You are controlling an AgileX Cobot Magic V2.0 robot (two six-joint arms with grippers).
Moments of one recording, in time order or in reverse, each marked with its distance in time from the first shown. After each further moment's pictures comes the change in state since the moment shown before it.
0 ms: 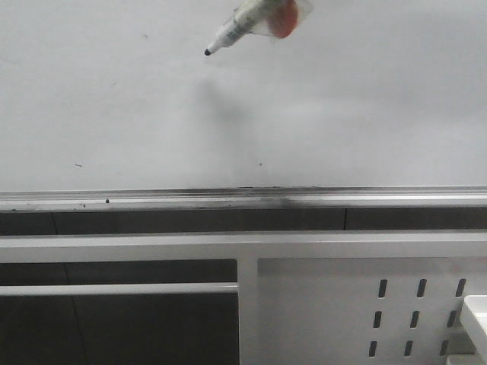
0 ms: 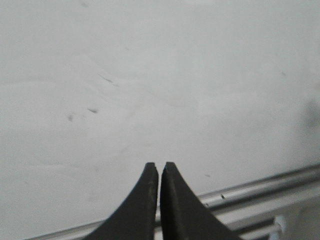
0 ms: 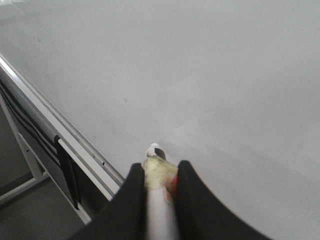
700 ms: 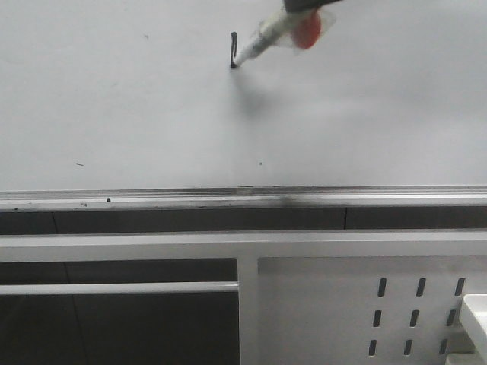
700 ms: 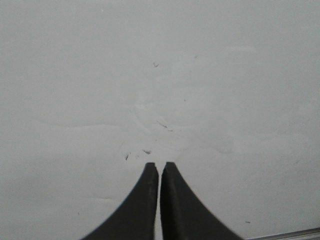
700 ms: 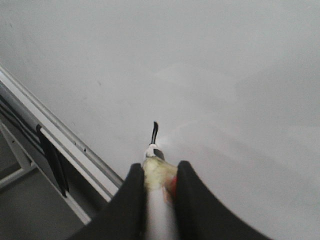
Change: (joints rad) left arm 0.175 0.000 0.002 -0.002 -0.135 0.000; right arm -0.068 0.022 0.004 -0.024 0.028 -0.001
